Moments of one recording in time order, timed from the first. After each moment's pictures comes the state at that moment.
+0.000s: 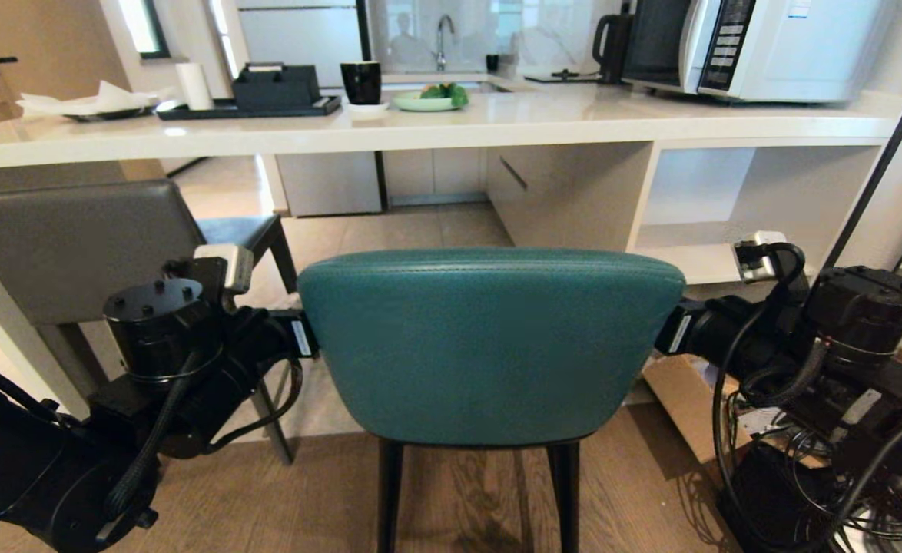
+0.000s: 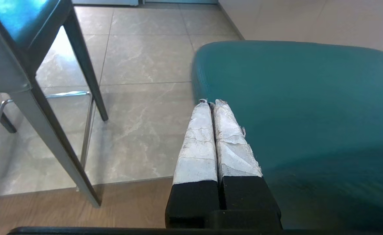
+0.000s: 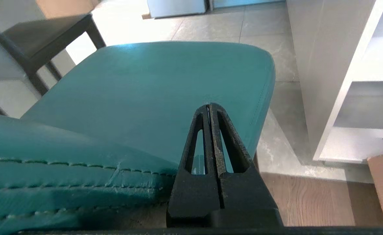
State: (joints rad) left arm -0.40 1.79 -0.55 -1.19 0.24 -0.11; right arm 0.32 1.78 -0.56 -1.19 0.09 0.12
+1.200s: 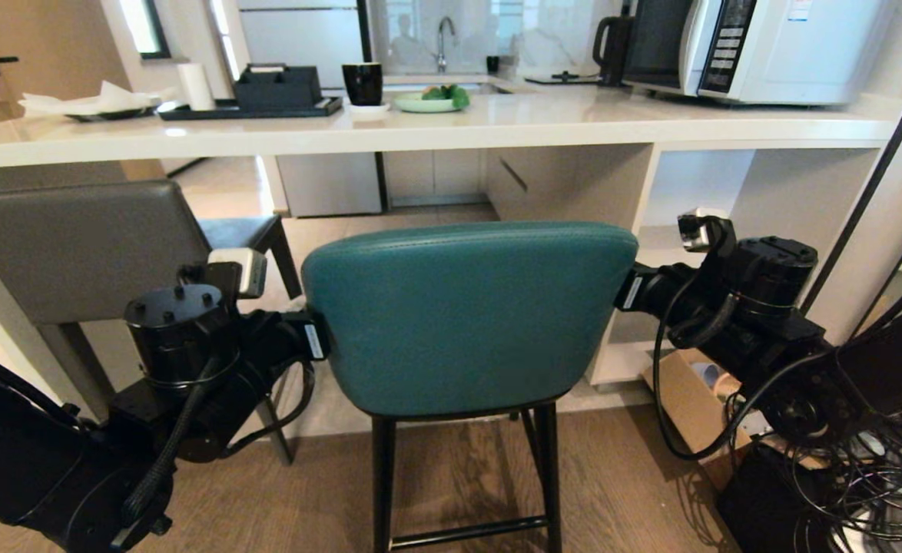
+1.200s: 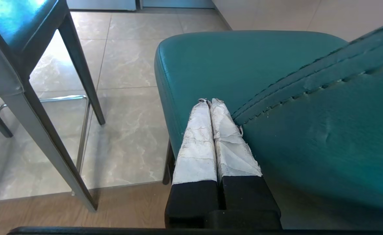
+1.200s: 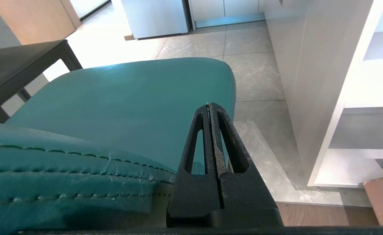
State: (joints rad) left arm -0.50 1.82 -0.55 -1.20 0.25 -0.12; right arm 0.32 2.00 -0.86 -1.16 0.04 0.12
